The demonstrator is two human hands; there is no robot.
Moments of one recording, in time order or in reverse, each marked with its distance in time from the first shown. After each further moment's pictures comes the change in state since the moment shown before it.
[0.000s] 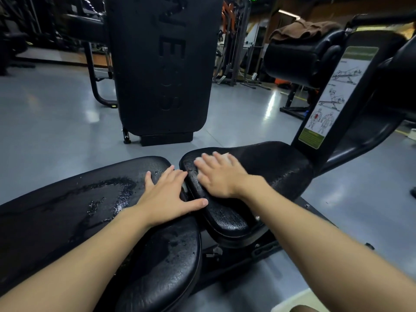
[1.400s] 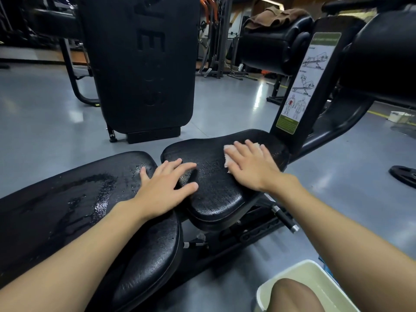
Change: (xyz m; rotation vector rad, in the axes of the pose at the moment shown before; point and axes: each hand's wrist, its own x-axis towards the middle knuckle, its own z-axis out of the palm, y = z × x) left_hand -0.002 0.032 0.009 -0.143 0.026 0.086; right_hand -0.071 0.086 0.015 0.128 0.149 0.245
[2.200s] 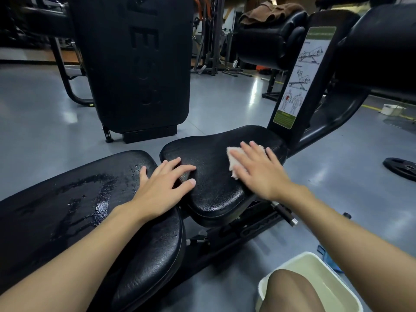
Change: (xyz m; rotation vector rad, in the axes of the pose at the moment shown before) left_hand -0.005 -0.005 0.001 -0.009 0.009 0.027; right_hand -0.034 0.010 0.009 0.039 0.069 0.006
